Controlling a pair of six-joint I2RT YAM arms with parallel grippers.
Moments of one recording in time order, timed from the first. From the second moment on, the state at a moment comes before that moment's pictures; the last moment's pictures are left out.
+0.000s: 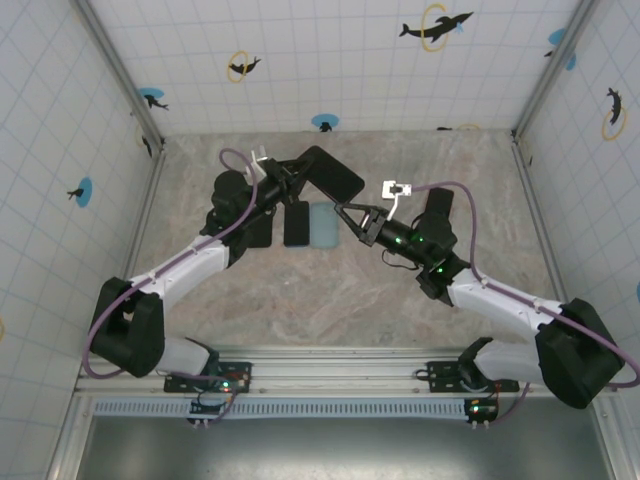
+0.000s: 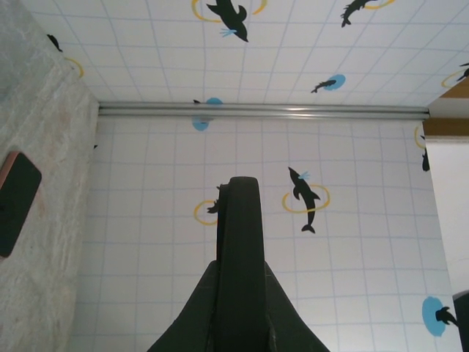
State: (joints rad) left arm -0.47 1.40 0.87 0.63 0.46 -1.63; right arm 0.70 1.22 0.60 0.75 -0.38 0.92
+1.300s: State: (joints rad) left arm -0.37 1.37 1.25 0.00 0.94 -0.61; right arm 0.42 1.11 0.84 -0.08 -0.87 0.07
